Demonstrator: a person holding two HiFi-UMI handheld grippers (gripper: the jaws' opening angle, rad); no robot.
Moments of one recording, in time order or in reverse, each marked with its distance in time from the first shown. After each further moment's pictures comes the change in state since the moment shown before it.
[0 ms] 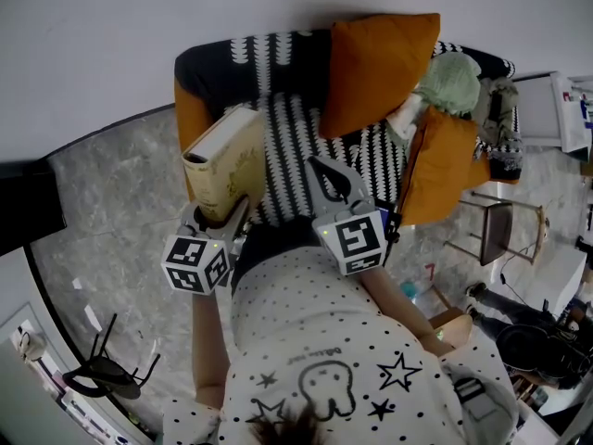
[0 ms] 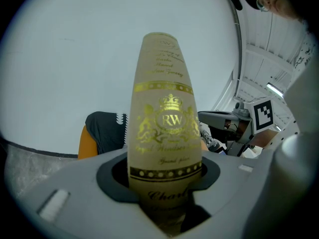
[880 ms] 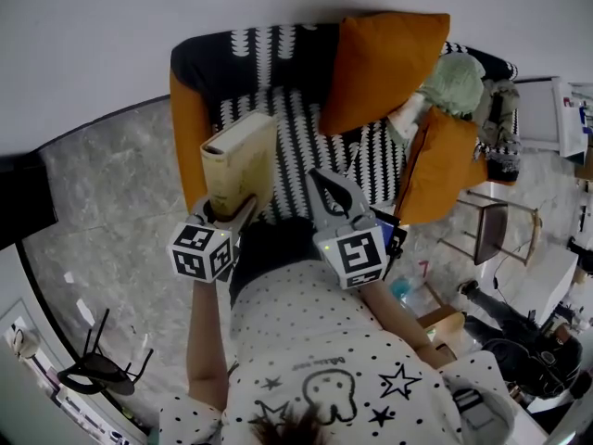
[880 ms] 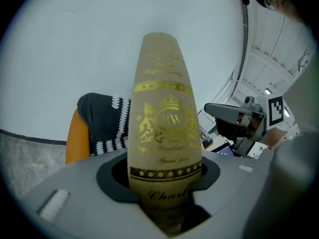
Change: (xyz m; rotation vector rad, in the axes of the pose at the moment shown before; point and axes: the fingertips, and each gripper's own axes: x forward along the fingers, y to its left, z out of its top) left arm 0.047 0.011 -0.038 -0.071 0.114 -0.082; right arm 0.007 0.003 -0.023 0.019 0.058 0.006
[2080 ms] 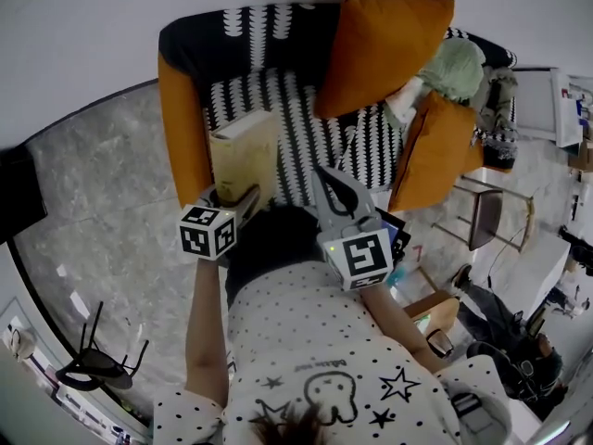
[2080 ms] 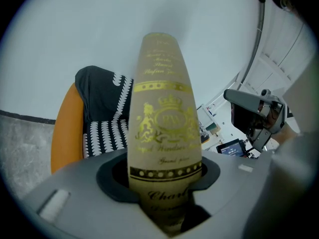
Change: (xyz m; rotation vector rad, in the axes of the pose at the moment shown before) left arm 0.051 0.016 -0.058 -0.108 0.116 -0.045; right arm -0.008 -0.010 -0.029 0.038 0.051 -0.056
